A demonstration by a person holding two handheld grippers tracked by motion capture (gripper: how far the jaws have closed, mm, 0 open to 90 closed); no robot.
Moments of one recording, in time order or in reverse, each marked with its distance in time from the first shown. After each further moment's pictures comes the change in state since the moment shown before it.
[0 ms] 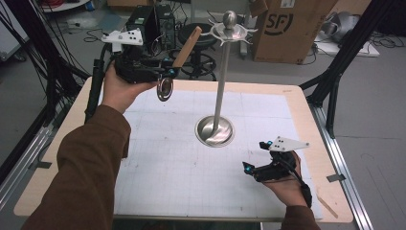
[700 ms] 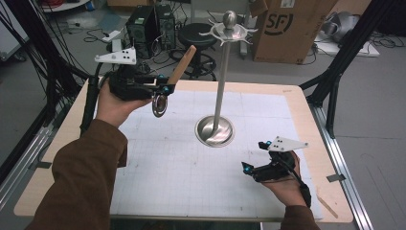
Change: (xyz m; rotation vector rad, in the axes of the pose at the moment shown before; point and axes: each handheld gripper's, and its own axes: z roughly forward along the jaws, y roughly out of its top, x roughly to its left) left arm -0.016 -0.029 -0.014 0.015 -0.036 -0.011; right arm 0.002 0.001 0.001 0.003 0.003 -0.006
